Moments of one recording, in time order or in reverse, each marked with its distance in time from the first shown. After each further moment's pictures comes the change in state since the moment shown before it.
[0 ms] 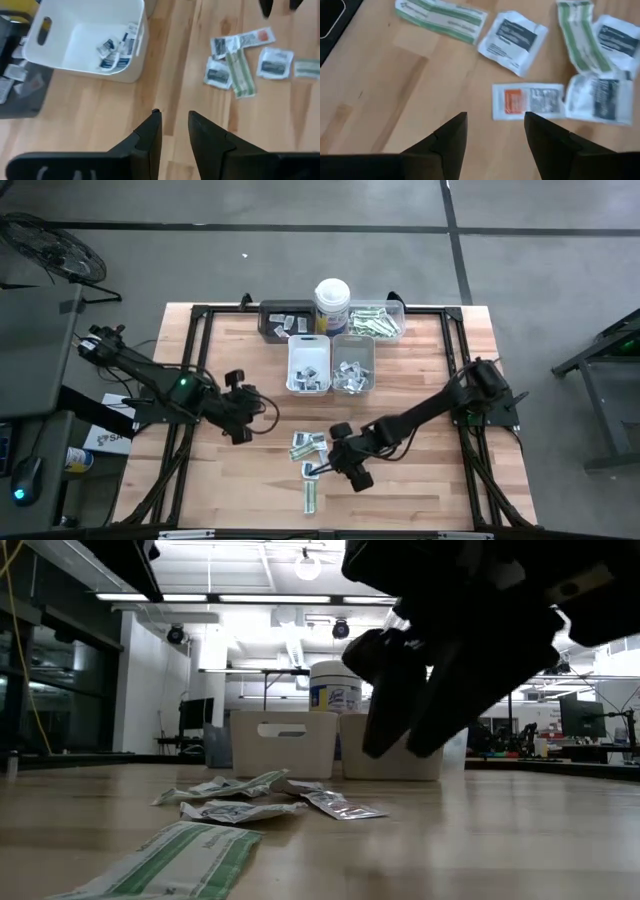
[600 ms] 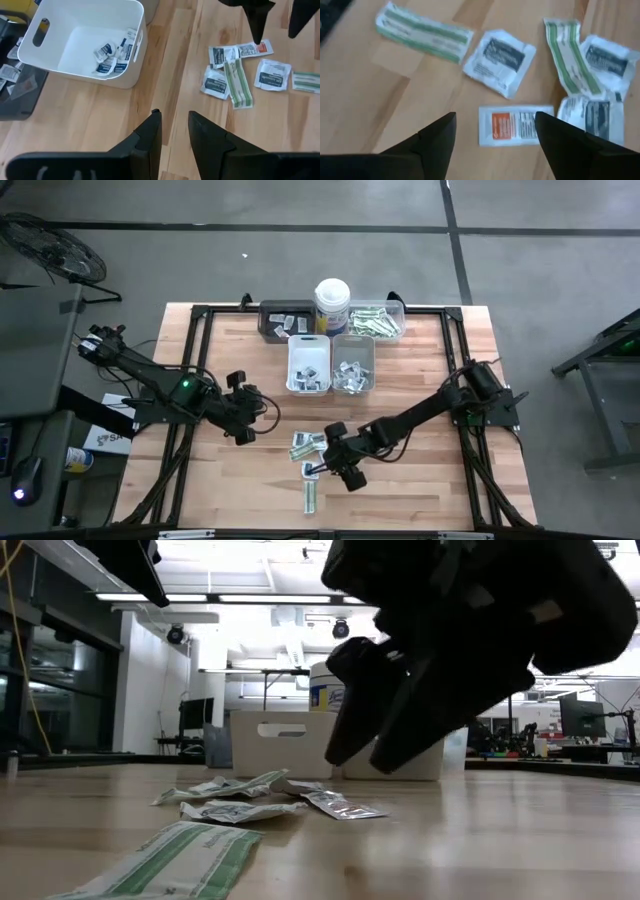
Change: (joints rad) left arm -0.009 0.000 -0.041 0.080 -0.017 -0.034; right arm -0.006 0.050 0.000 0.121 0.045 -0.019
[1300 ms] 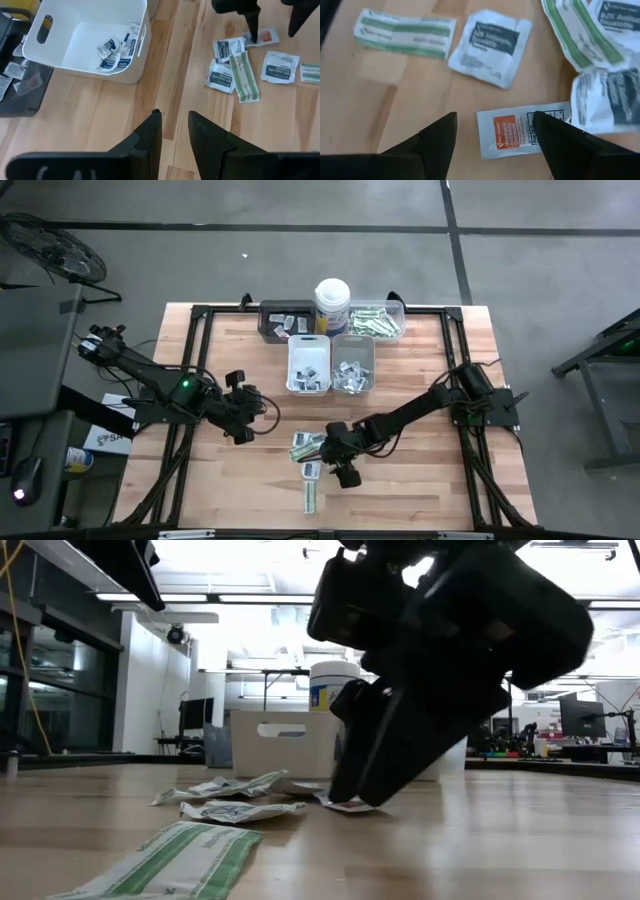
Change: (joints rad) left arm 0.000 0.000 0.000 -0.033 -0.002 0.009; right arm -0.046 0.082 0.006 -0.043 -0.096 0.157
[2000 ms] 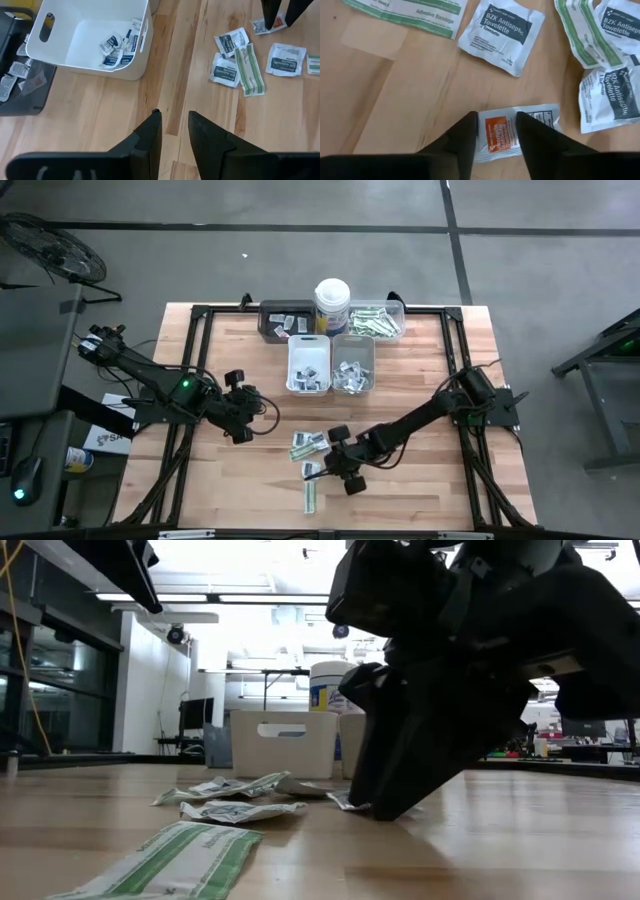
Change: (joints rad) left arm 0.000 0.000 0.000 -0.023 -0.001 0.016; right arm 0.070 0.038 0.003 -0.068 0.197 -0.104
